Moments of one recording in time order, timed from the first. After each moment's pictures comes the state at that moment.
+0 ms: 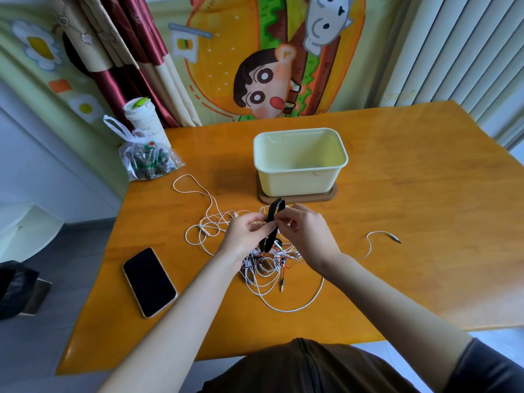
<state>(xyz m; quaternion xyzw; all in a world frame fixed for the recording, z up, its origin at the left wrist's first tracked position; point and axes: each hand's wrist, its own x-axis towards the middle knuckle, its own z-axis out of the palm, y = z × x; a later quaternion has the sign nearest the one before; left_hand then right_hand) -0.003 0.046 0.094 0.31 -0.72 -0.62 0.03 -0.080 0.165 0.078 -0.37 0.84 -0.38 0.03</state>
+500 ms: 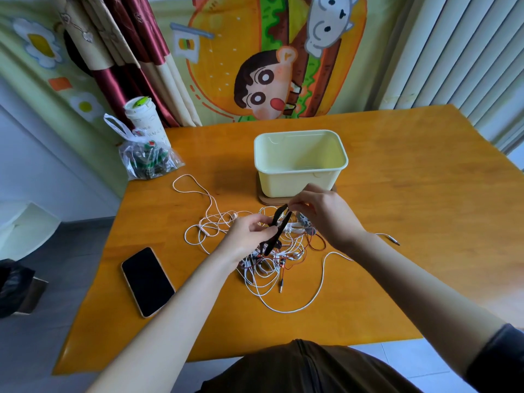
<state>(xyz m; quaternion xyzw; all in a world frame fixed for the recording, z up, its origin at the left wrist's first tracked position) -0.003 0.037 0.093 0.26 -0.75 -0.60 -0.04 -0.118 0.181 0.104 -0.46 0.83 -0.32 -0.01</state>
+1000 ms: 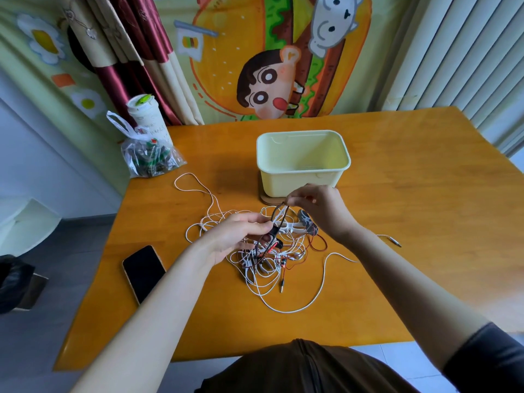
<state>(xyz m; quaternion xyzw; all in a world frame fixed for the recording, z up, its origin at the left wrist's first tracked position) -0.002 0.010 0.096 0.27 -0.69 -0.66 -0.14 -0.127 0.166 0.100 -0.38 0.81 -0.44 0.10</state>
